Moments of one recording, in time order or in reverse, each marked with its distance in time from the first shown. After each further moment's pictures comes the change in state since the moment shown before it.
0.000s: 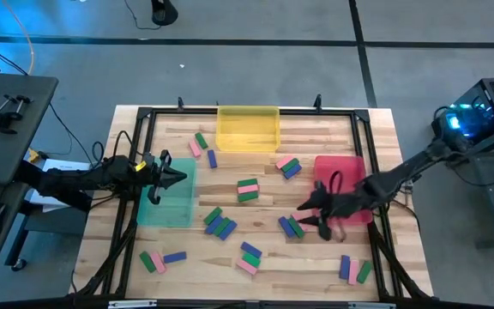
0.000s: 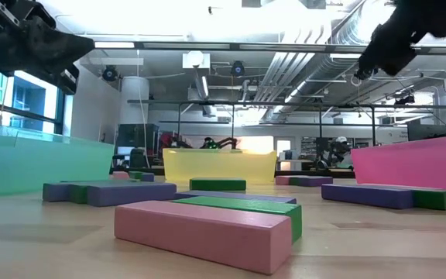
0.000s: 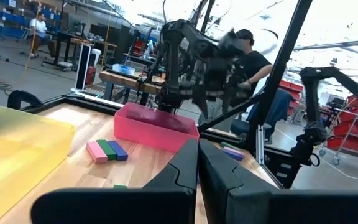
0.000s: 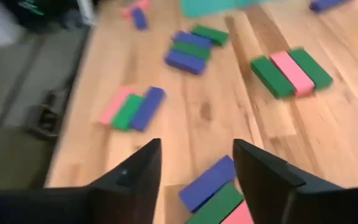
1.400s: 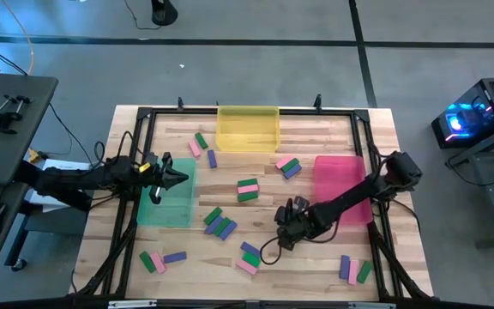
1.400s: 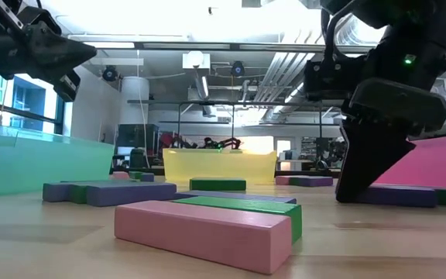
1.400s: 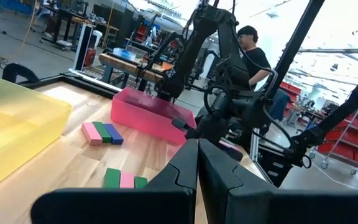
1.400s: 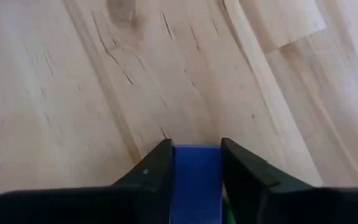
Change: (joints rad) left arm 0.000 0.044 0.000 -0.003 0.000 -0.091; right arm -0.051 0.756 0.344 -0.238 0.021 0.262
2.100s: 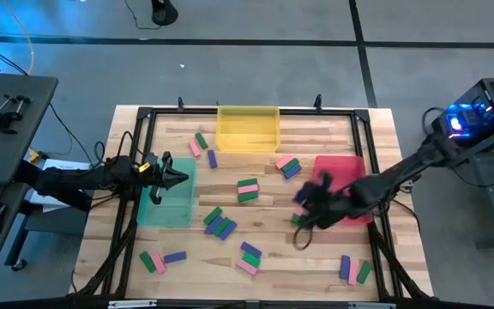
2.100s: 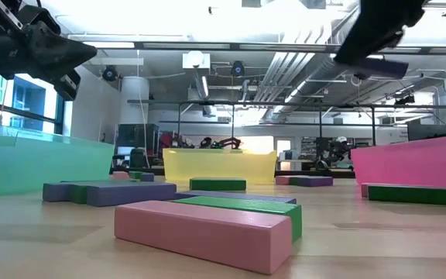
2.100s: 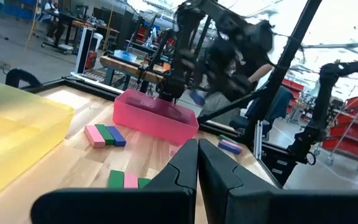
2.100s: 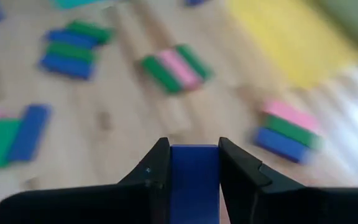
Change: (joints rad) left arm 0.001 0.000 0.000 0.000 0.000 0.038; right arm 0.036 -0.556 0.011 -0.335 0.312 -0.023
